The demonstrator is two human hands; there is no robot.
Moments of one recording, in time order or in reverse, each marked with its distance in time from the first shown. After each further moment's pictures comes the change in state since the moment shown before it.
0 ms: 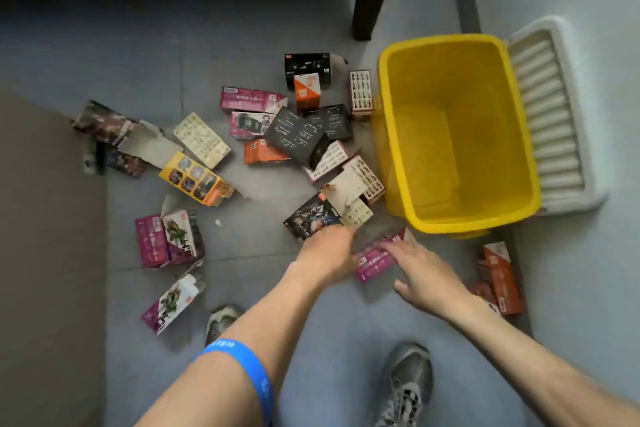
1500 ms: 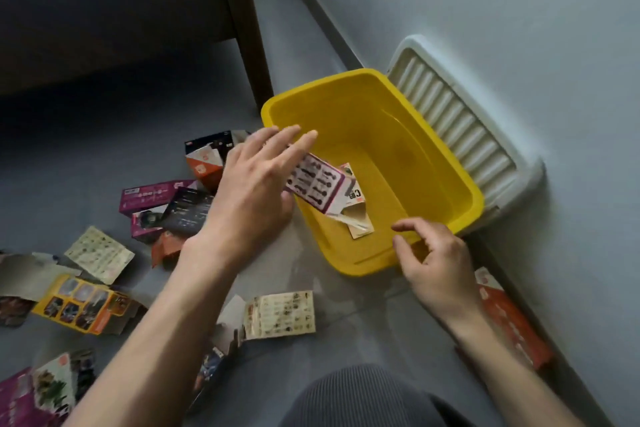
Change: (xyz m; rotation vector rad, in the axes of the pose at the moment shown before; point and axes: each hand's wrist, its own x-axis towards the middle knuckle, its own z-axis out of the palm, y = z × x) left_hand 0.087 0.067 -0.072 0.393 0.815 0.406; right_hand 0.020 0.108 0.018 0.630 1.187 0.108
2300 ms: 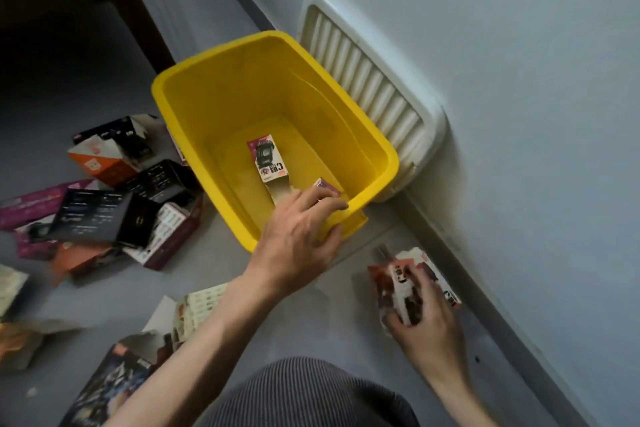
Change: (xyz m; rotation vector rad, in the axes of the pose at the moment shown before) left_hand -0.025 0.122 0.102 -0.489 -0.058 0.211; right_hand -0.139 0.107 -0.023 -0.169 -0.068 0.539
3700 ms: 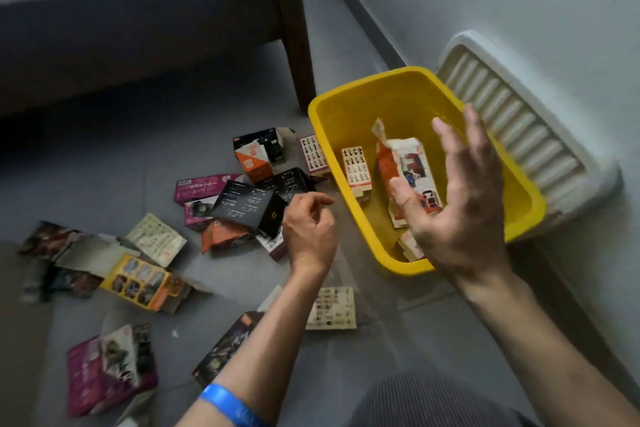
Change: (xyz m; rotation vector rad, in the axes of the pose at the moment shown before) left_hand -0.045 -0.101 -0.057 -0.260 0.625 -0.774; right_hand 0.057 -0.256 -0.013 0.138 0.281 -0.752
